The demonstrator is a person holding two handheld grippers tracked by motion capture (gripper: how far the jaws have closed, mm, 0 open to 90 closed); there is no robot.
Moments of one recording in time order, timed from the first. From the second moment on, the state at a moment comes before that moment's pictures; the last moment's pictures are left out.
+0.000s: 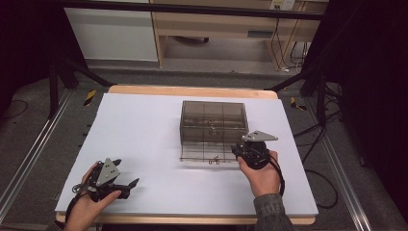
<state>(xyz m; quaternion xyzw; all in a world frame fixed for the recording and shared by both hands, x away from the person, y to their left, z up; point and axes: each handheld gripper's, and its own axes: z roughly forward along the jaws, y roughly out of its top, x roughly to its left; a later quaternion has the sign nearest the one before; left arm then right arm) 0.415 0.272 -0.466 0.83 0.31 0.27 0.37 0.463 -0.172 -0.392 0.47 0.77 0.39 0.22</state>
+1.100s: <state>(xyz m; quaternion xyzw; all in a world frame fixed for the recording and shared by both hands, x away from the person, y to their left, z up) 0.416 0.271 -0.468 0.83 0.31 0.27 0.37 0.494 -0.122 -0.416 0.43 0.80 0.36 0.20</state>
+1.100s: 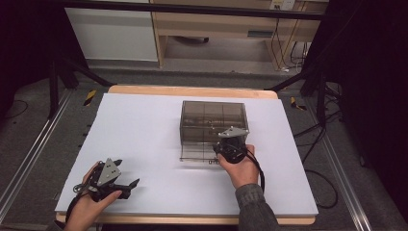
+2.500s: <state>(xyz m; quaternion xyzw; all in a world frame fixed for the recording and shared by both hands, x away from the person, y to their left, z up) 0.458 0.234 -0.438 0.83 0.31 0.26 0.38 0.427 -0.144 -0.453 0.42 0.77 0.42 0.23</state>
